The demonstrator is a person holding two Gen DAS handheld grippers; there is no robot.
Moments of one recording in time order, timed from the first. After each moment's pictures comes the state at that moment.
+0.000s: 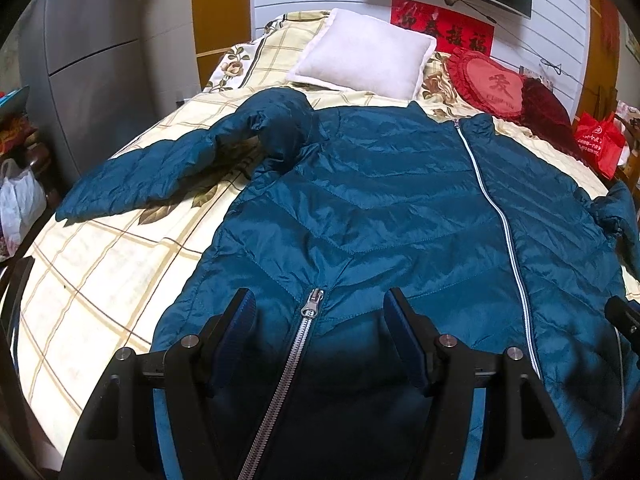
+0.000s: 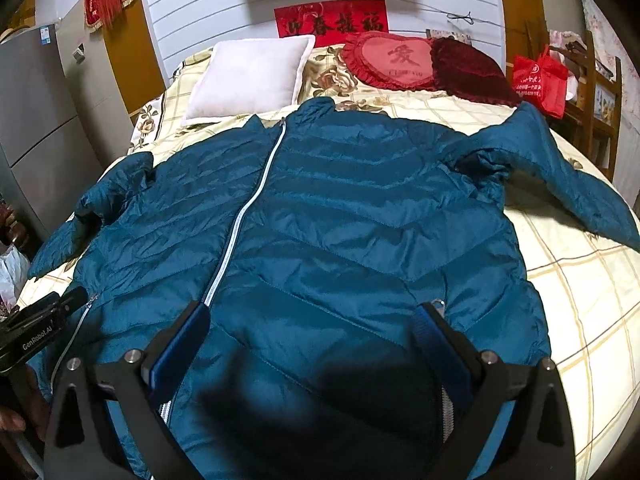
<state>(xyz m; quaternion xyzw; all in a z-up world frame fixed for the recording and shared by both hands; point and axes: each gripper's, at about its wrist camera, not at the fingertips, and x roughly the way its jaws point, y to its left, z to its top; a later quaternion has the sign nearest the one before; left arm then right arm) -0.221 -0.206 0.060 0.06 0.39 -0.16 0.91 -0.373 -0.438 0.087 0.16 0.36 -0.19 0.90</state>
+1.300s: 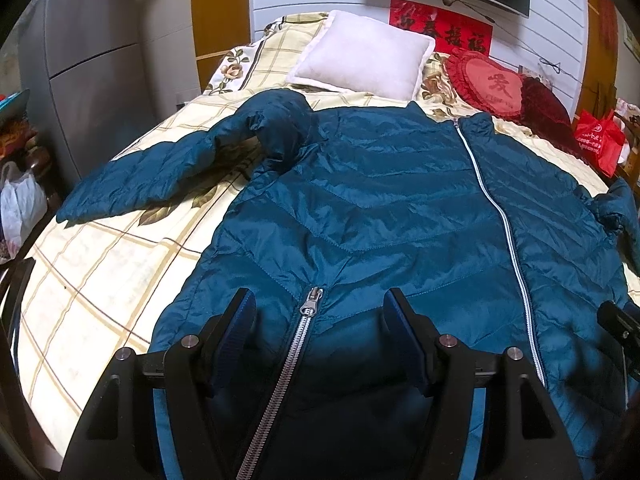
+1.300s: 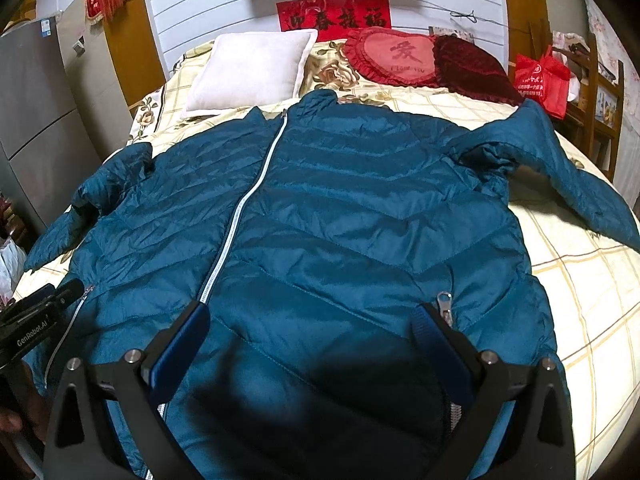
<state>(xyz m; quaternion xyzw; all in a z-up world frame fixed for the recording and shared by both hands) -0.222 -0.206 0.059 0.06 0.38 -0.16 0.91 -0.369 -0.434 0.080 0.15 0.35 -0.20 0.90</state>
